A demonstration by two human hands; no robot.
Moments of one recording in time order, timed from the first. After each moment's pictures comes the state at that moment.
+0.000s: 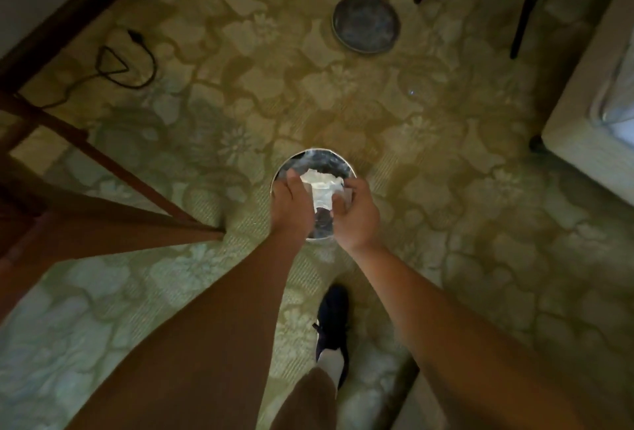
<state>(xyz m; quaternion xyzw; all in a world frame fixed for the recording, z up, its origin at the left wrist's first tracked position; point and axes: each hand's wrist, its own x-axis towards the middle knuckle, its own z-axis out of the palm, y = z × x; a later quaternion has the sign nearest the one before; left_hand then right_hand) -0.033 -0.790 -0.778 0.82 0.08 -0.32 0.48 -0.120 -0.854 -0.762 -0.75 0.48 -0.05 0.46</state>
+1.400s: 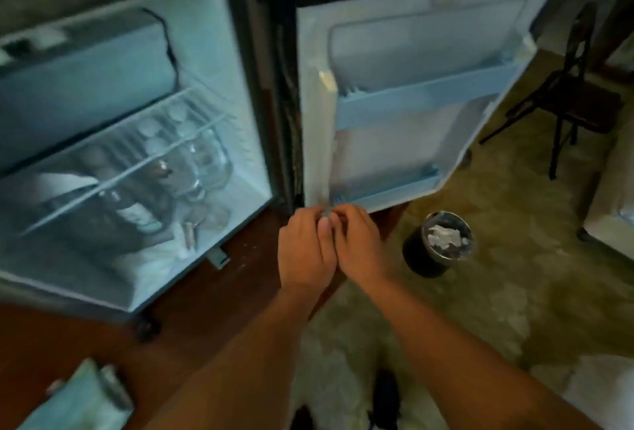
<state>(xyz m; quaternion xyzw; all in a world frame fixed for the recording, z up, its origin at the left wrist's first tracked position) 0.011 -0.162 -0.340 0.88 -0.24 0.07 0.40 -0.028 -0.266 -0.340 -0.88 0.23 -0.13 0.38</state>
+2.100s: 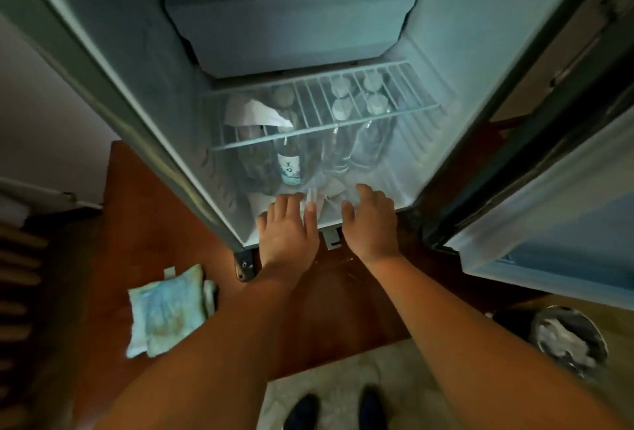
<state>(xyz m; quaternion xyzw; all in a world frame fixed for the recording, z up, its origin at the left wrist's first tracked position) 0.099 0.017 -0.401 0.97 0.06 0.08 0.24 0.126 -0.129 -0.398 -0.96 0.05 -0.03 0.26</state>
